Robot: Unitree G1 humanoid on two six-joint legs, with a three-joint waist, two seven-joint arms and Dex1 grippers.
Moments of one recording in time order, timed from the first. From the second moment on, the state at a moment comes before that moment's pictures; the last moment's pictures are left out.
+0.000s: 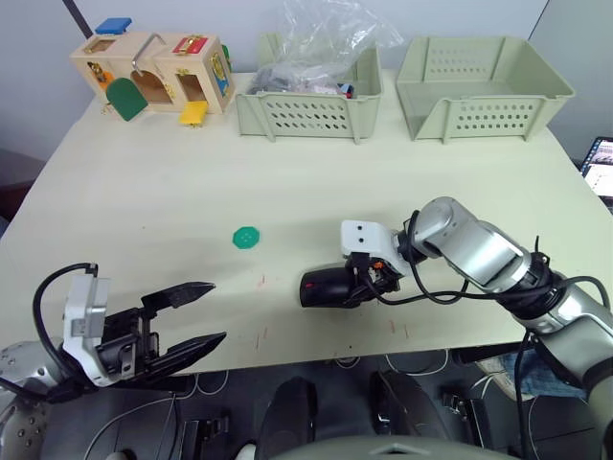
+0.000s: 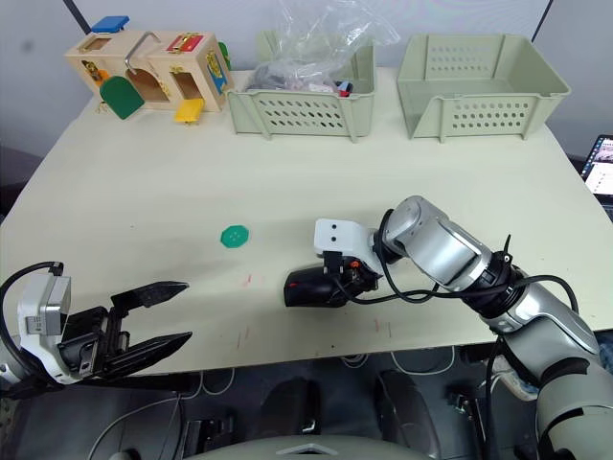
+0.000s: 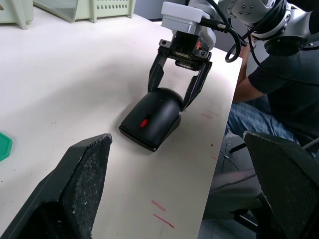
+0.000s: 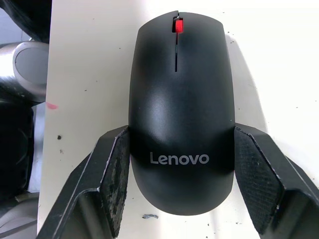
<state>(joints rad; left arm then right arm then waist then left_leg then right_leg) 0.41 0.79 0.58 -0.36 -0.84 0.38 -1.34 -0.88 -0.55 0.68 -0.20 0.14 0.97 1.17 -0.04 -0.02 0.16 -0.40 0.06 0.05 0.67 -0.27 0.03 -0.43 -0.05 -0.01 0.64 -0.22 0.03</state>
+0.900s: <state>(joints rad) 0.40 0.78 0.58 -0.36 -0.83 0.38 -1.34 -0.88 -0.54 0.68 -0.20 0.16 0.98 1.17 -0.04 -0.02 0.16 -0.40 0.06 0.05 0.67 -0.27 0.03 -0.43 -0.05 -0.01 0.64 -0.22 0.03</state>
